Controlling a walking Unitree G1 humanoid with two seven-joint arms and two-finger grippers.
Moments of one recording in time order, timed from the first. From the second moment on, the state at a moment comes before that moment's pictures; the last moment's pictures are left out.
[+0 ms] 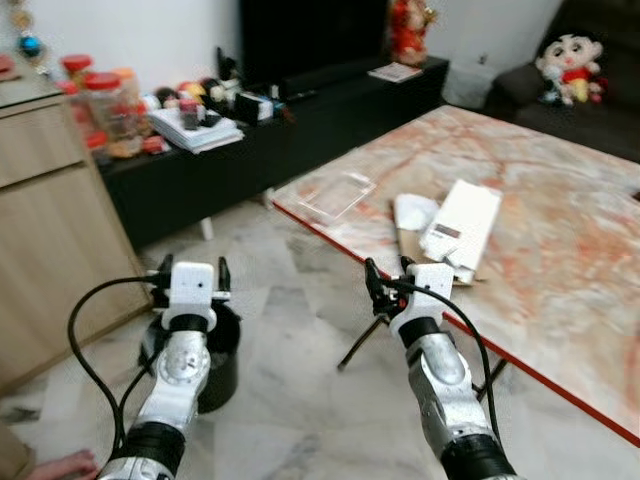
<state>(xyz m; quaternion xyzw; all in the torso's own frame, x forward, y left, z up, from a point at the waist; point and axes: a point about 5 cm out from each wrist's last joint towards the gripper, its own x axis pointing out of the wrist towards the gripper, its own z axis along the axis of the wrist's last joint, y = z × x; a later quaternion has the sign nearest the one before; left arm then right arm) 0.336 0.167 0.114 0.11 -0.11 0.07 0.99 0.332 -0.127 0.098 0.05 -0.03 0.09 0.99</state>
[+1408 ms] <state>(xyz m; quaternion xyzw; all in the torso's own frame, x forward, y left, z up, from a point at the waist) 0.333 0.166 0.112 0.10 -0.11 0.06 0.99 0.330 -0.119 0.096 0.07 -0.03 0.09 0.99</state>
